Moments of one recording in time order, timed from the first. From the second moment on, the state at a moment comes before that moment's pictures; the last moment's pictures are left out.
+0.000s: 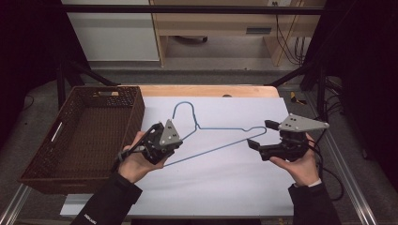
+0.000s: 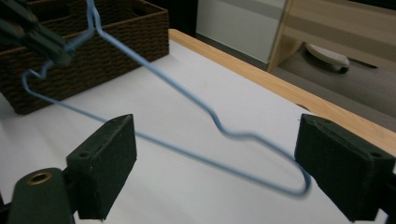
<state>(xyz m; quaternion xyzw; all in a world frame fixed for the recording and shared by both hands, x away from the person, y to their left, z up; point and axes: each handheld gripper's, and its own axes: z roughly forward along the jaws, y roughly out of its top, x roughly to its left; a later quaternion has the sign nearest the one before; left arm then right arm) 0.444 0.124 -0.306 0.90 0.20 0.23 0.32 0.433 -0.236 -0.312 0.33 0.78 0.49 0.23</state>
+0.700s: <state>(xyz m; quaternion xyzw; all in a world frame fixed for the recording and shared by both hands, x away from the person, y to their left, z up) 0.467 0.209 -0.233 0.86 0.30 0.26 0.30 0.427 -0.256 -0.386 0.38 0.78 0.46 0.20</state>
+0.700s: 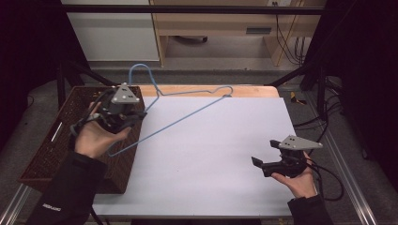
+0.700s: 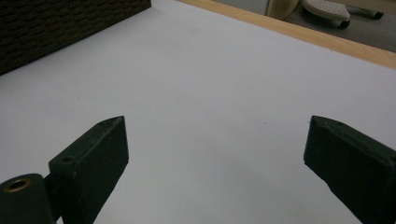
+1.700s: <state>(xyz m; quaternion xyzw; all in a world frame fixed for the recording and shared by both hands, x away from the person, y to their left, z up) 0.466 0.367 -0.274 0.79 0.46 0.35 0.22 0.427 -0.254 -0.400 0.39 0.77 0.45 0.21</state>
